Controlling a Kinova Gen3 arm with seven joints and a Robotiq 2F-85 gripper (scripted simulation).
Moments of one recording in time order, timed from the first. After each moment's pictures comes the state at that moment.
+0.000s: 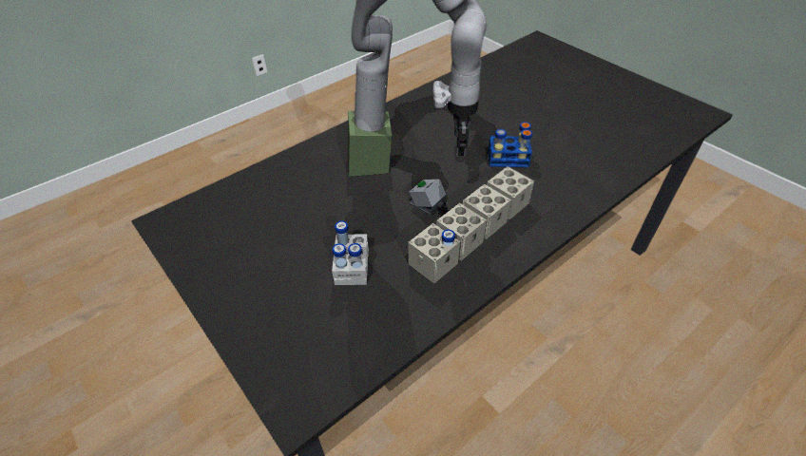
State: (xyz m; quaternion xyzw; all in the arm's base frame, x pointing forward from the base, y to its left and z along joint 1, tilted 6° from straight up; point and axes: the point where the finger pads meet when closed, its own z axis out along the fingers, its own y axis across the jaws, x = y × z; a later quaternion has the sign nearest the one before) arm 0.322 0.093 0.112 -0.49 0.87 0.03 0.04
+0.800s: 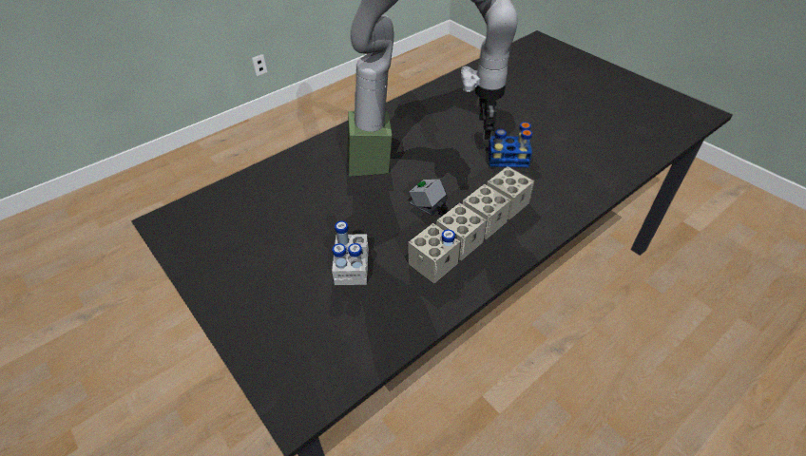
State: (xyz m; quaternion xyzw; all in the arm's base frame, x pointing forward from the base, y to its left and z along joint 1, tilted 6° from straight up) arm 0.303 0.193 0.121 -0.49 0.87 0.03 0.04
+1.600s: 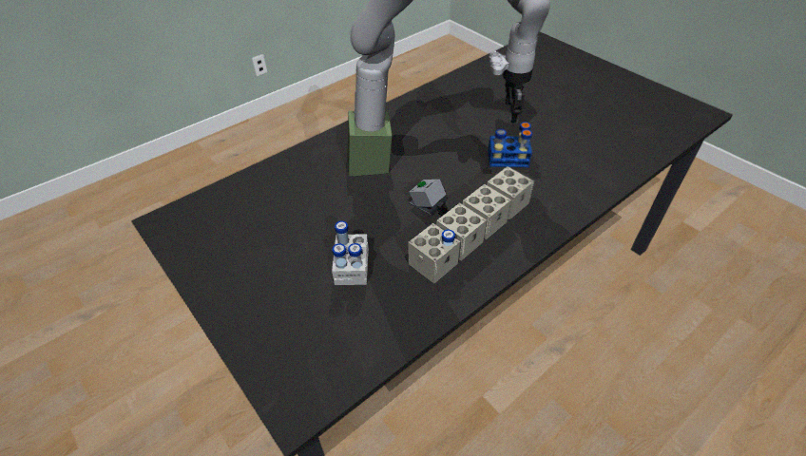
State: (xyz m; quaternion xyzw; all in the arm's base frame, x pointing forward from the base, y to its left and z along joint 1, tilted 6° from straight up) arm 0.283 0.300 0.132 -0.49 0.87 0.03 0.04
